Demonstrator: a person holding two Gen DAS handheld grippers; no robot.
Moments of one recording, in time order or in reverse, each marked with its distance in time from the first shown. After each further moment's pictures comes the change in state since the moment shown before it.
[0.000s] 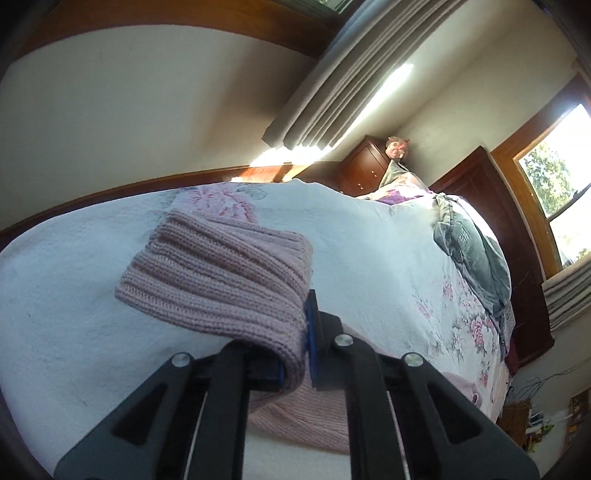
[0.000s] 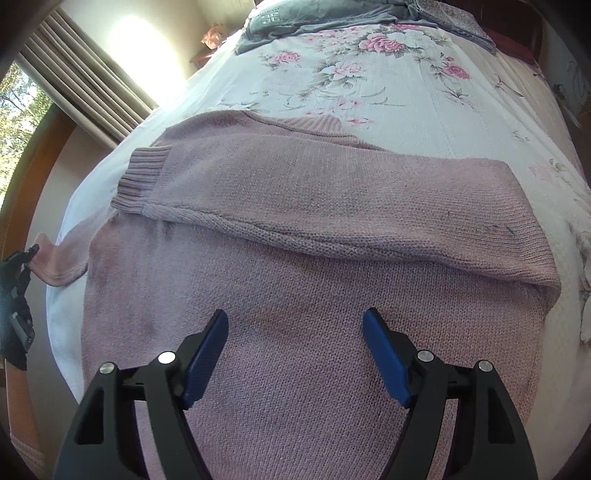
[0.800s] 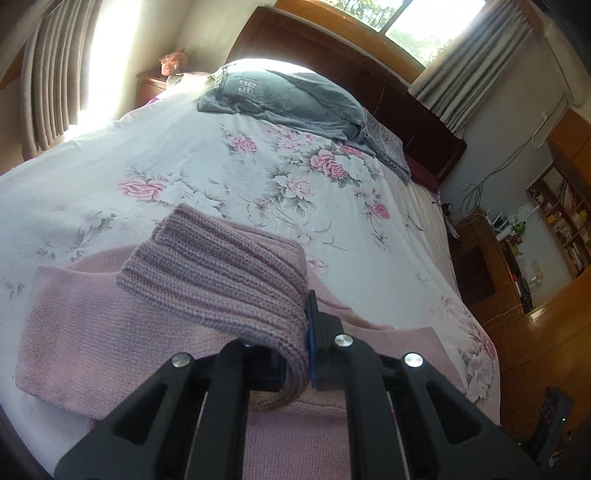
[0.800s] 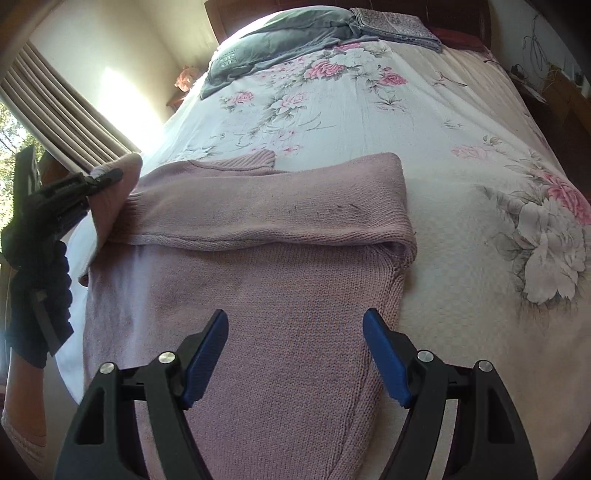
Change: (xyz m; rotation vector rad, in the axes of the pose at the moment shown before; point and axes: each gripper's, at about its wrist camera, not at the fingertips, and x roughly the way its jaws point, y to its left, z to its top) left arm 0.081 -0.348 -0.237 0.558 0.354 -0.304; right arm -0.068 -0.092 -0.036 0.125 -0.119 -0.007
